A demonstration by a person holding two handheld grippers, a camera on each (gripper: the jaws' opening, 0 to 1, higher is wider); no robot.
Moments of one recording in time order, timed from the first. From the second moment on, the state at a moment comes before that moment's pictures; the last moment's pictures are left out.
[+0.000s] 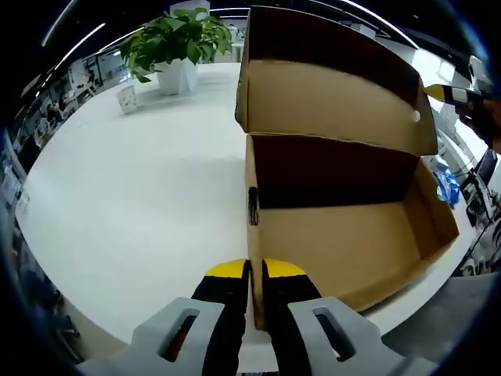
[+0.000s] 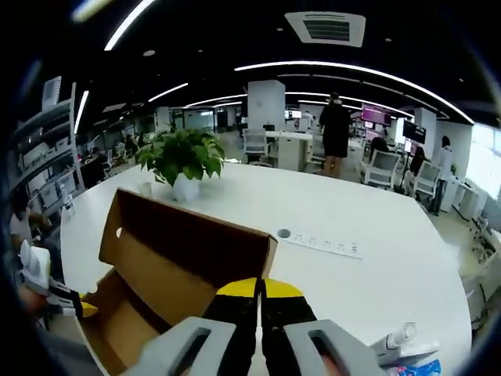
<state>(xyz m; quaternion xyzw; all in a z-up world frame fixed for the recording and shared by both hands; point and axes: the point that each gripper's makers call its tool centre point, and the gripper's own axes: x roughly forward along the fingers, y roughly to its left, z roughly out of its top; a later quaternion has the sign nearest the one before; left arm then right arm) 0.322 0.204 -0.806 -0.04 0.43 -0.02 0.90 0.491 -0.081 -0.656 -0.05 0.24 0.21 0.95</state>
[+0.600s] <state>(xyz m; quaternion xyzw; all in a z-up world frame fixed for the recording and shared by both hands) 0.321 0.203 -0.806 -0.05 0.43 -0.02 0.90 0.438 -0.081 -0.641 -0.06 0.20 0.21 0.95</state>
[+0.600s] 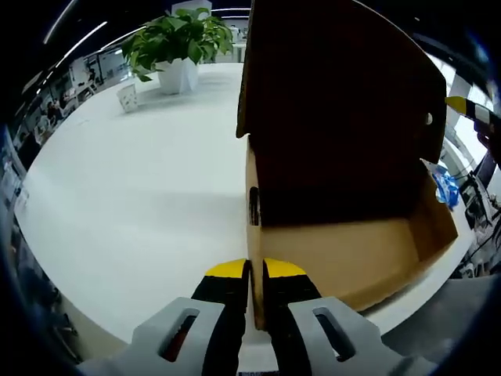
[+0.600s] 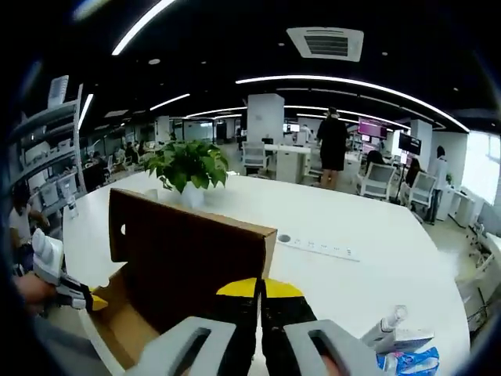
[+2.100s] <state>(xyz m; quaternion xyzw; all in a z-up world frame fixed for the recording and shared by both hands) 0.327 0.202 -0.797 -0.14 0.40 -0.01 0.91 0.355 -0.092 -0.687 -0.04 0.23 0.20 0.95</state>
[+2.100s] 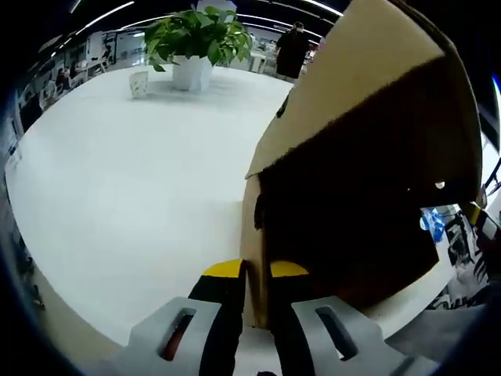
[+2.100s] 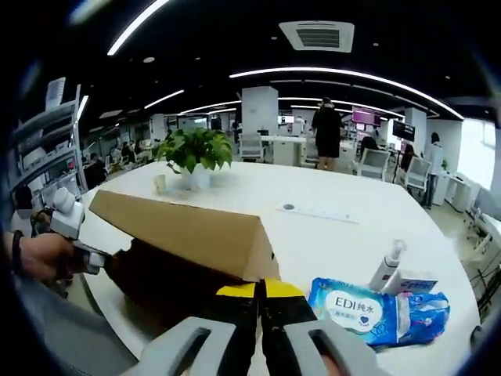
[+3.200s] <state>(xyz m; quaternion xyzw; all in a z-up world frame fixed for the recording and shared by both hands) 0.312 0.202 -0.759 -0.15 0.38 -0.07 0.91 0.333 -0.098 -0.713 -0.01 0.26 0.19 0.95</state>
